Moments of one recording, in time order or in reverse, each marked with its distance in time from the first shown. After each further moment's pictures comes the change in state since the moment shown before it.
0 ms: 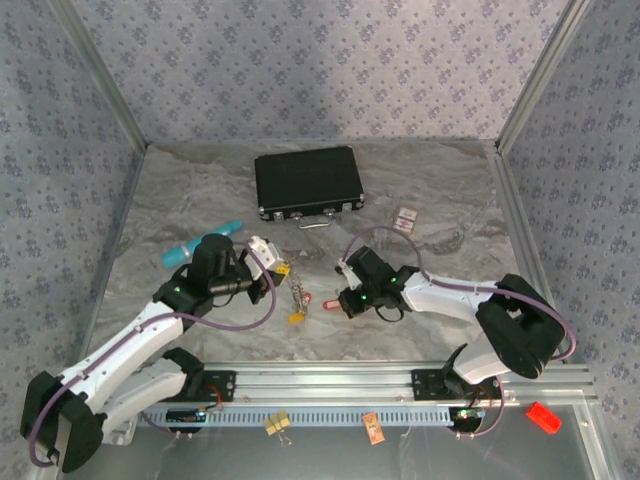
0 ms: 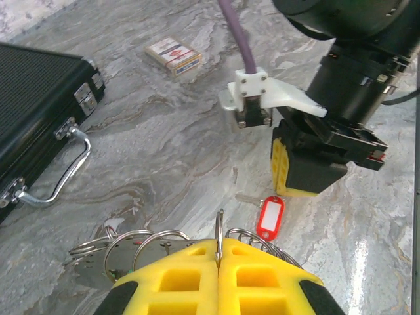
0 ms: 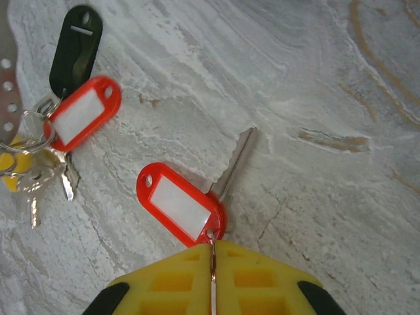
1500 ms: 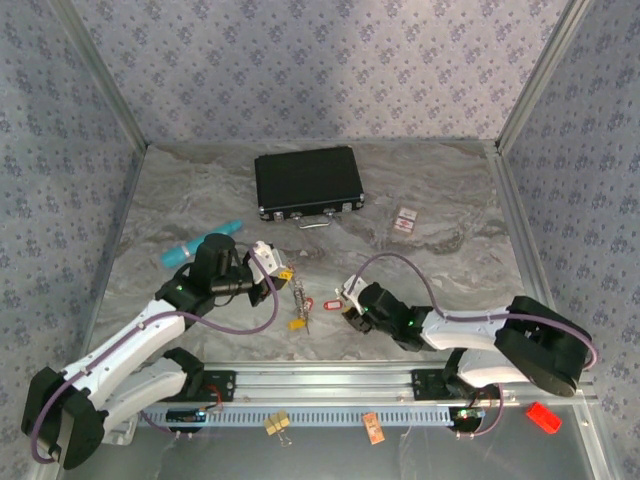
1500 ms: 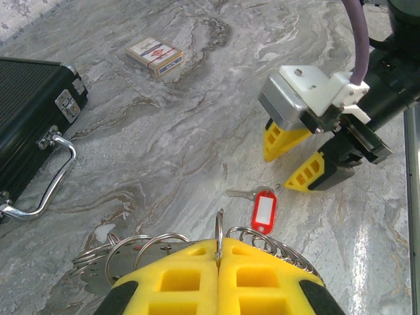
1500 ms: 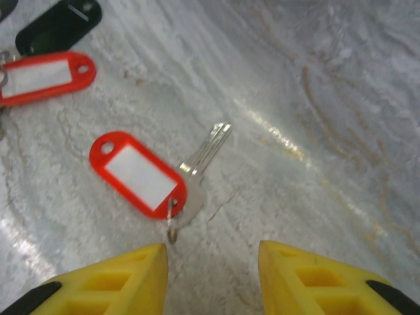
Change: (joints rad) left arm 0.000 0.013 -0.017 0.008 0.038 0.065; right arm 0.168 -0.164 -0.375 0.512 0.385 -0.275
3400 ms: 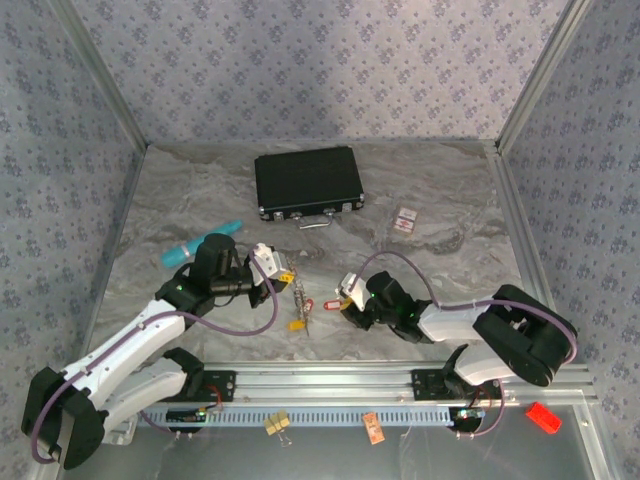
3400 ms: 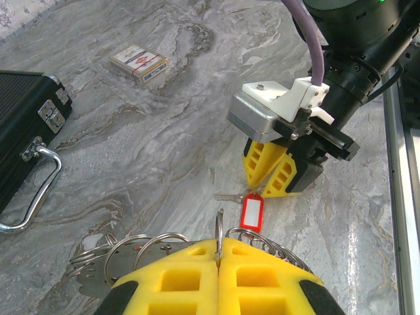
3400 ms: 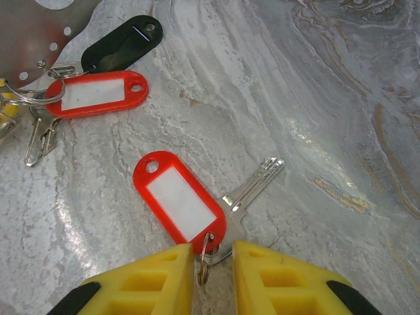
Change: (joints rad) left arm 0.002 0.001 0.000 -0.005 0.050 0.027; right arm -0.132 0.107 -0.003 0.151 -0.311 -0.147
